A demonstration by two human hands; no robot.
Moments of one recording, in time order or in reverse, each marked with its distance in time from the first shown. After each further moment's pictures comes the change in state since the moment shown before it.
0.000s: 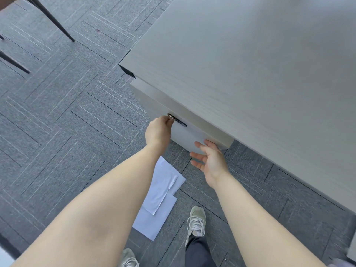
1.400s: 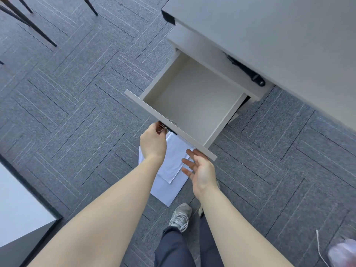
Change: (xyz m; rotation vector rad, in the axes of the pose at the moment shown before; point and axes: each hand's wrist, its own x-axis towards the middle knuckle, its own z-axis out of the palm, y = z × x) left_hand -0.161 -0.125 -0.038 -0.233 0.205 -0.253; right_hand -0.114 0.165 0.030 0.093 0.019 0.123
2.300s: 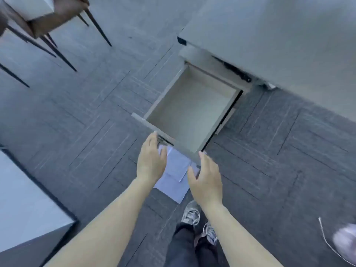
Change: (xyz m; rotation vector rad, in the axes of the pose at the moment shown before) left_hand -0.130 -0.059 -0.140 0.204 -0.207 0.352; right_hand -0.161 0.083 -0.017 -1.190 0.122 -0.741
